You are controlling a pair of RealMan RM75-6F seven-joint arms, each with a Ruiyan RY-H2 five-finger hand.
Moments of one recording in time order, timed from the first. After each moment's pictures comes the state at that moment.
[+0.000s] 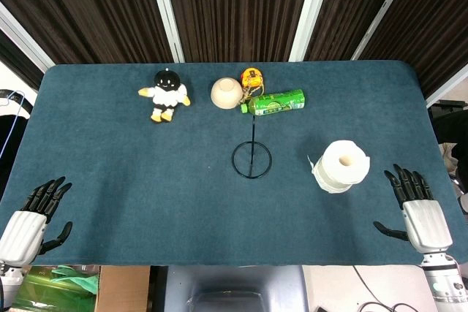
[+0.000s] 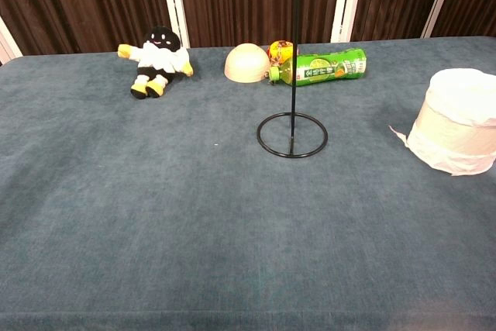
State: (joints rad) left arm -0.12 -1.13 0.02 -1.51 1.69 1.55 -0.12; right arm 0.09 -1.15 0.04 -1.59 -1.55 1.47 -0.06
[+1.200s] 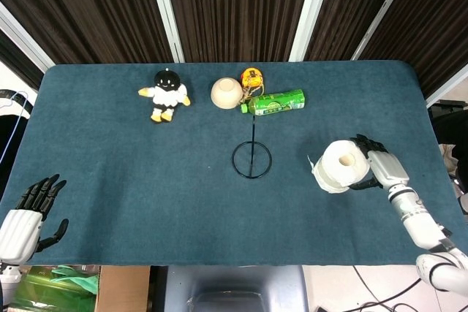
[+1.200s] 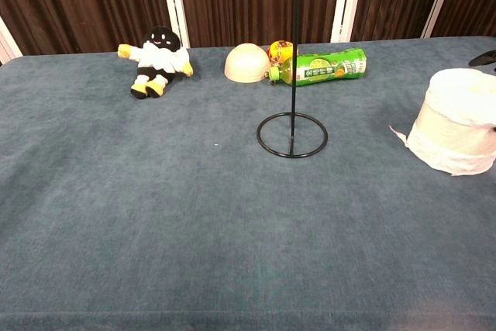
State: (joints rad) left arm -0.12 -1.13 0.01 -1.52 1.66 1.54 -0.12; right arm 0.49 -1.21 0.18 -1.34 -1.24 0.76 0.24
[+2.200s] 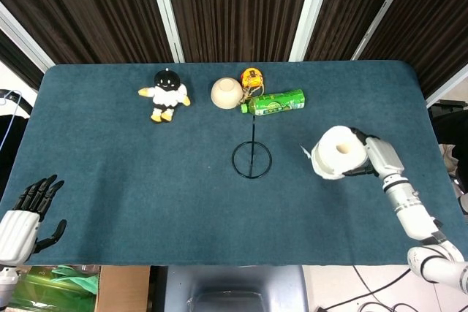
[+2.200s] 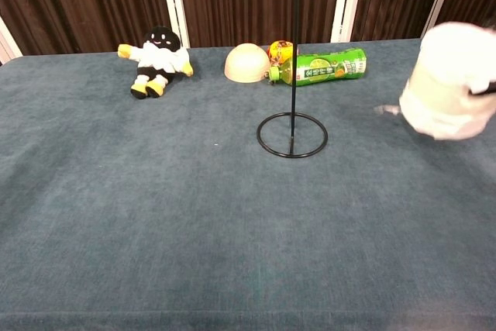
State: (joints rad) left arm -0.12 -1.12 0.01 -1.53 1.66 1.56 -0.12; right arm 0.50 -1.24 0.22 -1.33 -1.26 0.90 0.40
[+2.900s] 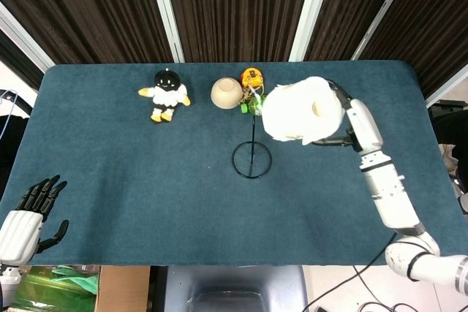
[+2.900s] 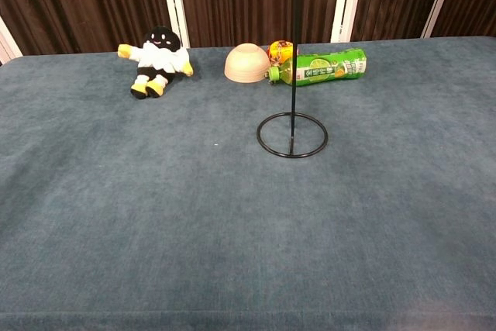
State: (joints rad) left arm -0.12 -1.13 0.01 -1.53 1.66 1.55 -0.09; right arm 0.58 -1.13 0.45 -1.75 -1.19 1.08 0.41
